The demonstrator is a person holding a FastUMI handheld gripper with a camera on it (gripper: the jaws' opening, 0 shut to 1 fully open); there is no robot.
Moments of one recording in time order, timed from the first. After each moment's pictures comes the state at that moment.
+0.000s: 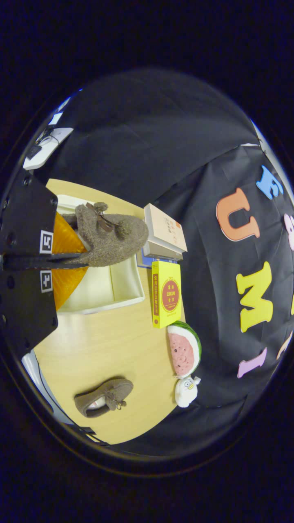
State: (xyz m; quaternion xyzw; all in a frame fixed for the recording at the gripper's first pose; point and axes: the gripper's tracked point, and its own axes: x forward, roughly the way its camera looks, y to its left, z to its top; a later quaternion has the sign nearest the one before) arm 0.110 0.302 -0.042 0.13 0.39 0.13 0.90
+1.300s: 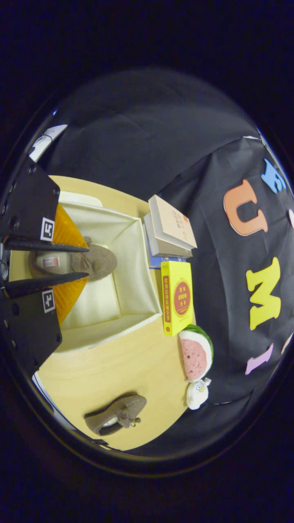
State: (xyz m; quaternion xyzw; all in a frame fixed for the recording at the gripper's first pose) arm 0.124 0.331 -0.082 0.13 0.40 0.12 0.90
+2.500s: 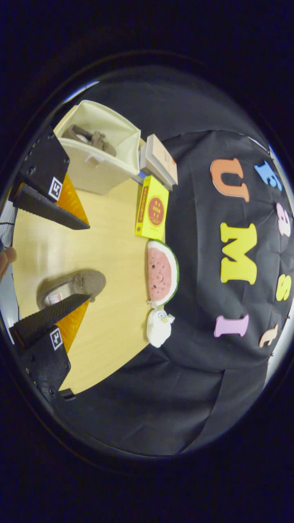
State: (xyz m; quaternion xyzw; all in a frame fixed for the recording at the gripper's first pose) arm 0.137 0.001 -0.087 -0.01 0.34 -0.01 0.94
